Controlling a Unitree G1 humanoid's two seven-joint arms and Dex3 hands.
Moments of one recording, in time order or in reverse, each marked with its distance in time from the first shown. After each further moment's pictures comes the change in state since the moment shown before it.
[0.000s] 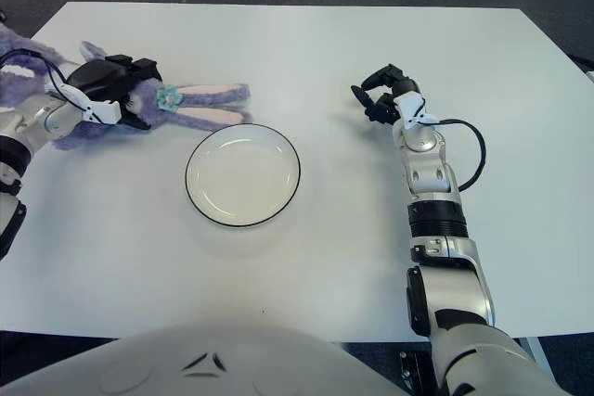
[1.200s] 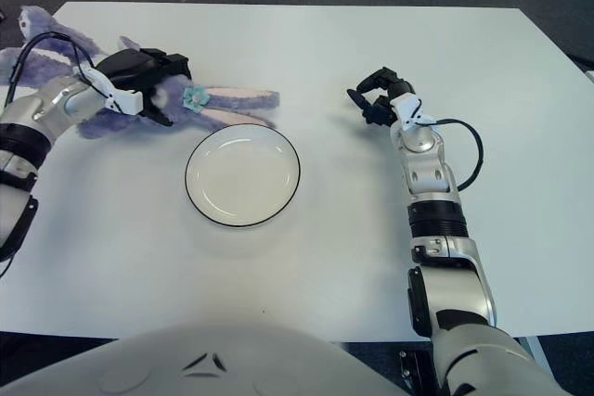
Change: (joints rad) left arm -0.059 -0.150 0.035 -0.126 -0.018 0.100 -0.172; right arm 0.005 -0.007 0.037 0.006 -0.006 -0.010 0.031
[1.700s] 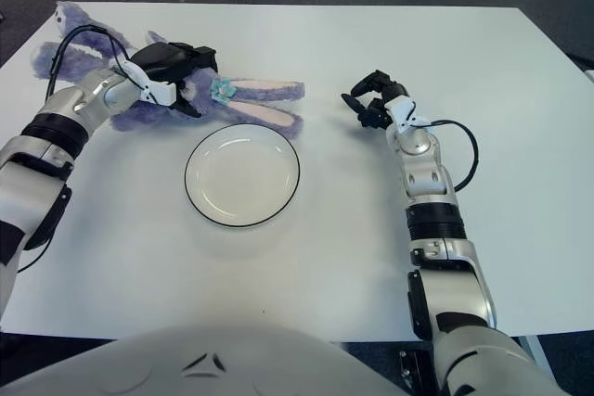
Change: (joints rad) left arm -0.074 -0.113 -0.034 0.076 0.046 0.077 0.043; right arm 0.018 0.002 0.013 -0.037 -0.001 -0.001 0.013
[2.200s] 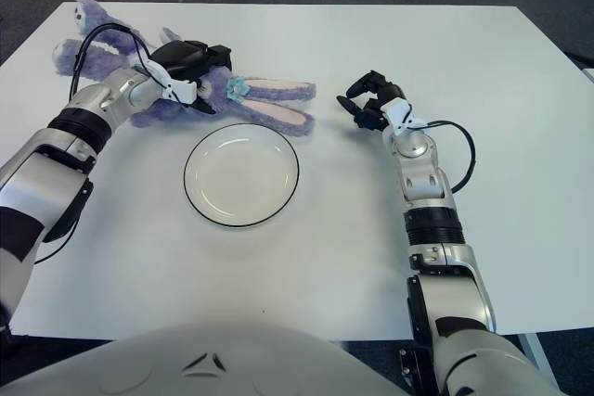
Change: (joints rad) left arm -0.054 -0.091 -0.051 0.077 0.057 0.078 0.098; right arm 0.033 0.006 0.023 -0.053 -0.007 0.006 0.000
